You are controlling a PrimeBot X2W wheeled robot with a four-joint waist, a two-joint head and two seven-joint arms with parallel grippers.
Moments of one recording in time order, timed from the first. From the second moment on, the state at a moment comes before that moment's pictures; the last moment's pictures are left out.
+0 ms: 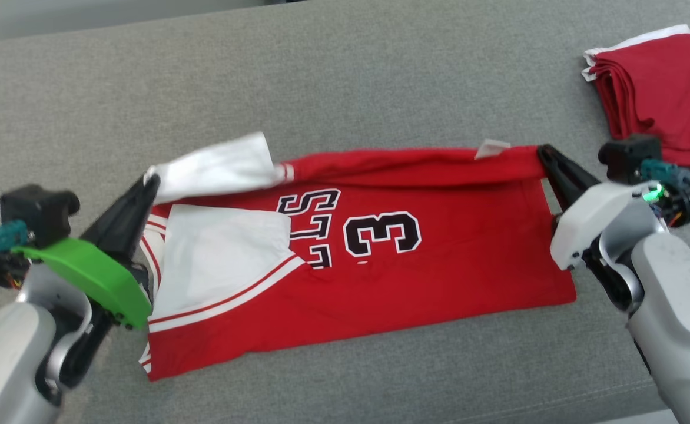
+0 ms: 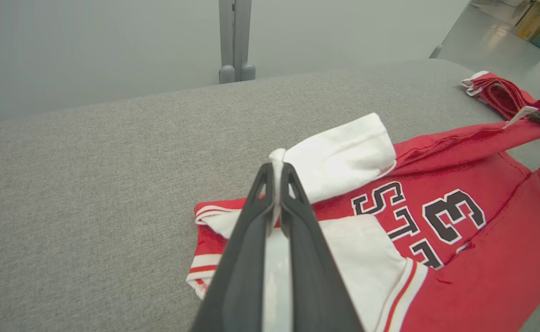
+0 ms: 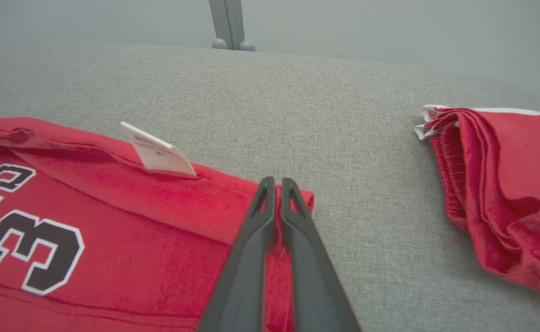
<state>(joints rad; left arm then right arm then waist) -0.48 0.67 -0.59 0.09 -0.87 -0.06 0.02 -0.58 -0.30 0.28 0.46 0.41 0.13 0.04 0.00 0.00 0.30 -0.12</state>
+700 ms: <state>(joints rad) -0.19 0.58 -0.62 0.13 -0.93 0.01 -0.13 -0.29 -0.19 0.07 0.35 0.27 0.13 0.03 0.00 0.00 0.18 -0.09</state>
